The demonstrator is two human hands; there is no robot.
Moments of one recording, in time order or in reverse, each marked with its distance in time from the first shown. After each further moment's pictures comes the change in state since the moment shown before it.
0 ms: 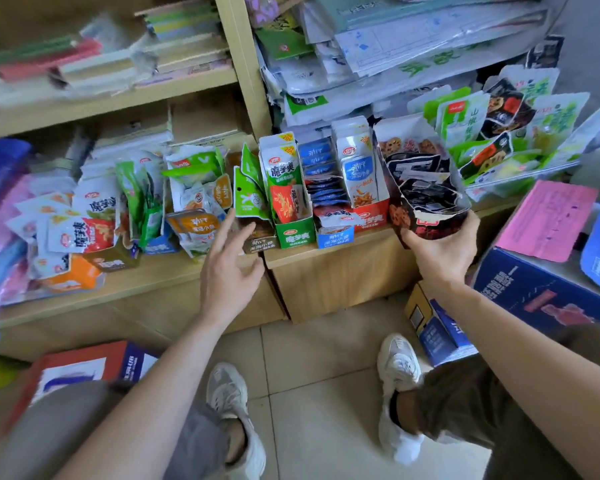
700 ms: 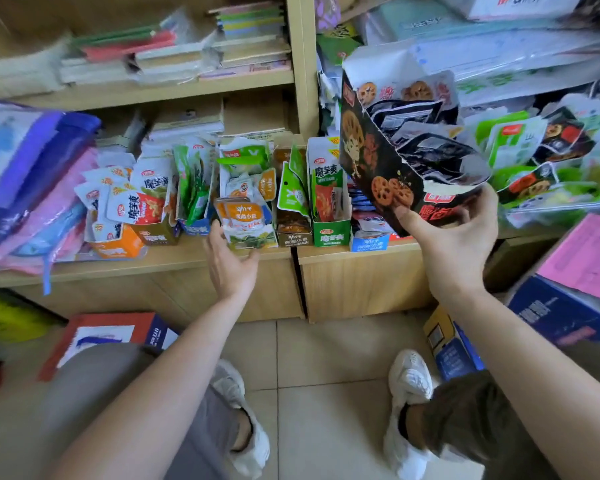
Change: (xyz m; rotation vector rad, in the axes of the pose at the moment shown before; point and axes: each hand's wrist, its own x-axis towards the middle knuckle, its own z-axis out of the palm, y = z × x) left_hand -0.005 -0.034 -0.006 -0.126 0.307 -0.587; right_hand -0.053 -0.111 0.005 0.348 -0.237 -0.245
